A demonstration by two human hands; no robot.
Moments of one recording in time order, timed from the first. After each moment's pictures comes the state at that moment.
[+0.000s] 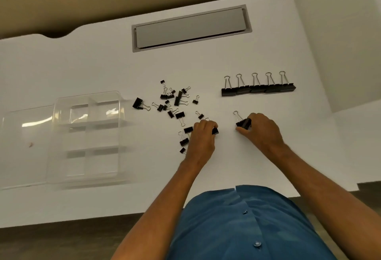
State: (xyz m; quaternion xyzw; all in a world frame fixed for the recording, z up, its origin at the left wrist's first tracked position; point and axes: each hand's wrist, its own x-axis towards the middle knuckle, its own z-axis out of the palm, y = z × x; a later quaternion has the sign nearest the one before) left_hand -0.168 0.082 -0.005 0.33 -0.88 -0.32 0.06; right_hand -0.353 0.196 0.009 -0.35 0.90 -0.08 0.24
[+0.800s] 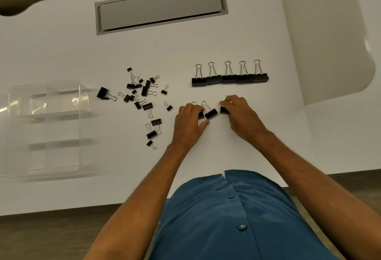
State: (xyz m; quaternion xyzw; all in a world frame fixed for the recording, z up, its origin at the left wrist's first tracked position) left_hand -0.242 0.106 -0.021 0.36 -0.89 -0.28 0.02; right_hand -0.415 0.225 -0.012 -0.53 0.81 -0.13 0.20
